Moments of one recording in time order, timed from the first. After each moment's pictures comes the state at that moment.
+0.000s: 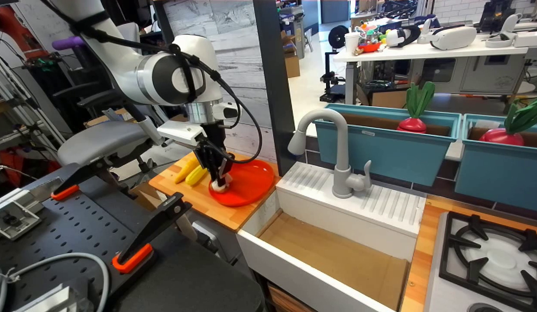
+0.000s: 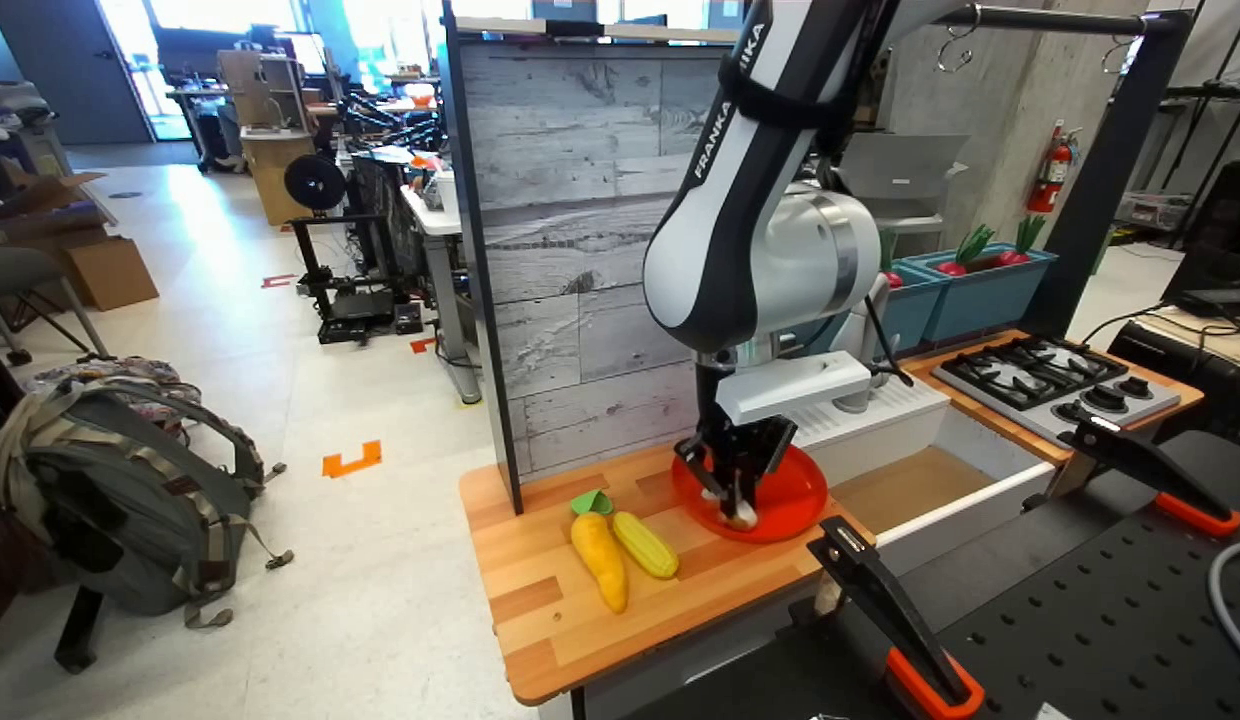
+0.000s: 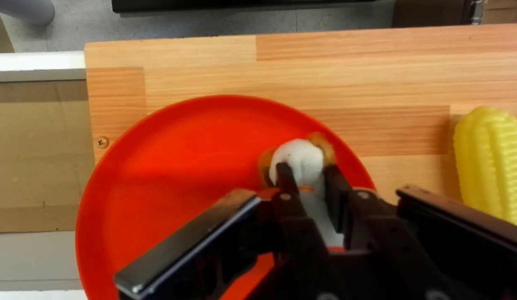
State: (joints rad) arm 0.15 1.00 -0.03 -1.81 0.02 2.61 0.10
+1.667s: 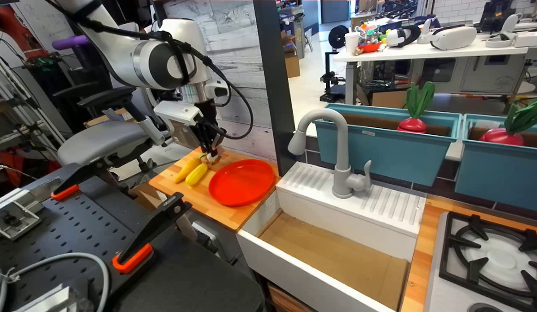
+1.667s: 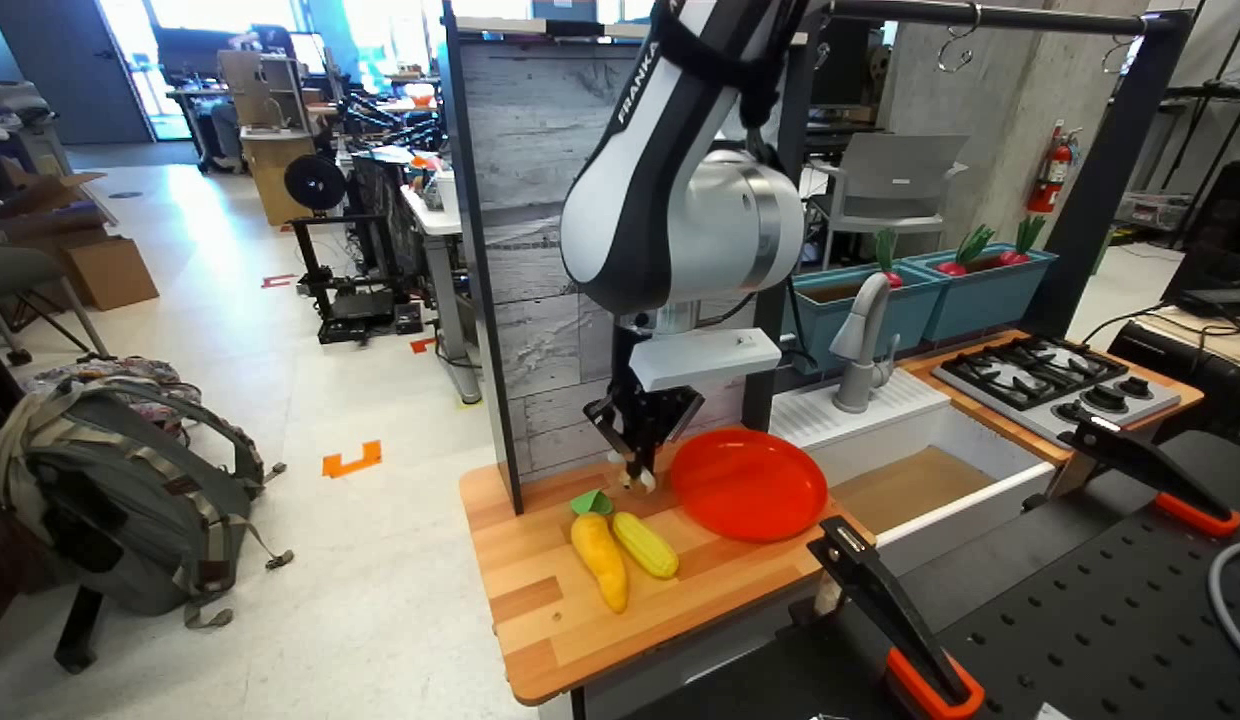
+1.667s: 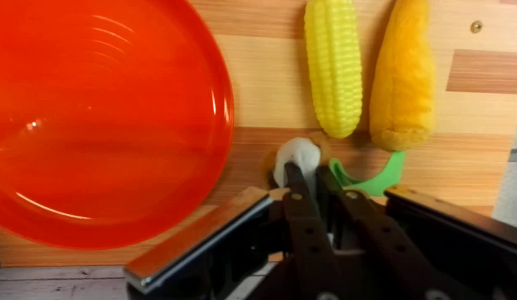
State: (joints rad) arm 0.14 1.01 0.09 -1.70 0.02 2.67 0.05
